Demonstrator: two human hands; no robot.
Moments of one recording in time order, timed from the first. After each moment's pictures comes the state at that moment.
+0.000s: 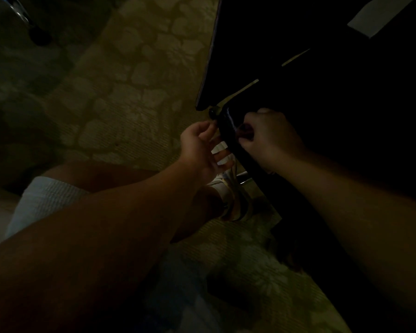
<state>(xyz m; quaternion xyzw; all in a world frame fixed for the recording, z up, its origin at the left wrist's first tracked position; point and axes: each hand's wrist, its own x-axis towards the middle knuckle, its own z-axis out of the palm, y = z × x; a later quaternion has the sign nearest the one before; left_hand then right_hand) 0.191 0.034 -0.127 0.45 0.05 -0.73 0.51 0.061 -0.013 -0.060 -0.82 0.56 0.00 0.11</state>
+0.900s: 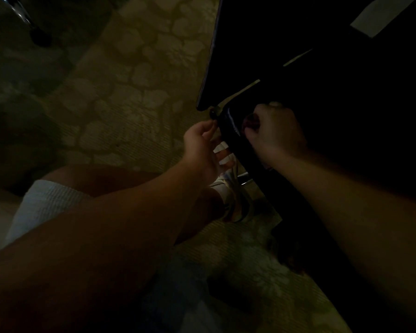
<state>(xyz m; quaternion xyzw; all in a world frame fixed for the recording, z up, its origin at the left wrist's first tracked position) 0.187 0.030 -0.121 0.44 0.05 -0.74 0.51 0.062 -0.022 -0.057 -0.80 0.60 -0.02 0.07</state>
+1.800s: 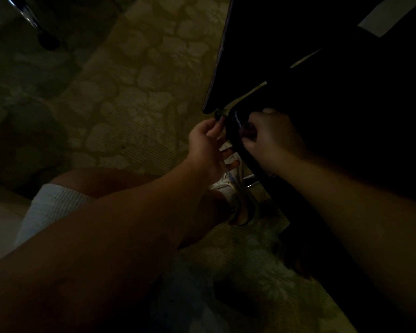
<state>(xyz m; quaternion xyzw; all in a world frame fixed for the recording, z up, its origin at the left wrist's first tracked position) 0.192 0.021 -0.136 0.45 0.02 -0.73 0.51 0.074 -0.017 -0.066 -0.82 0.57 0.00 0.08</state>
